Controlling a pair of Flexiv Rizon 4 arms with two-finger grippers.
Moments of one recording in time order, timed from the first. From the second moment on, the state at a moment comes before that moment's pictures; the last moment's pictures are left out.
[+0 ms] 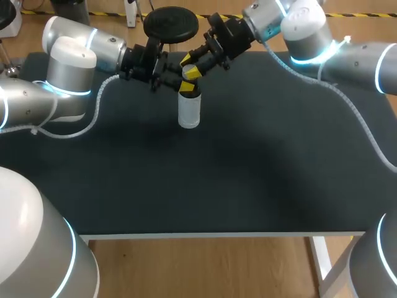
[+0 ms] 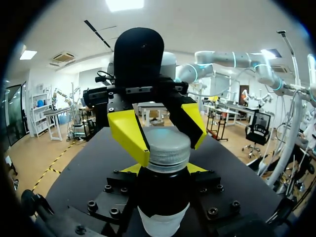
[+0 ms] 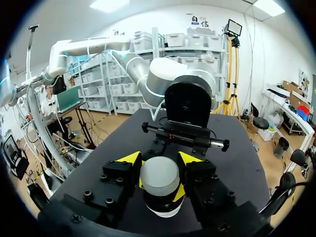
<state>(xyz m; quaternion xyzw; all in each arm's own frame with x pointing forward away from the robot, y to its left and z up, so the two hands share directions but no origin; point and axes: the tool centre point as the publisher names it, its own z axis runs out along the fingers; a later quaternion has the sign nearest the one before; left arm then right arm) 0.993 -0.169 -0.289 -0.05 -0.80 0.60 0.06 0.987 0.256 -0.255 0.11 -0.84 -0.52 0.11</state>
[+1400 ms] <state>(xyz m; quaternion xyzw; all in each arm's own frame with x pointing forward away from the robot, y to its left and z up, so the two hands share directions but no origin) 0.993 -0.167 -0.290 -0.05 -0.80 0.60 0.05 0.980 0.257 -0.252 0.39 -0.76 -0.47 0.21</state>
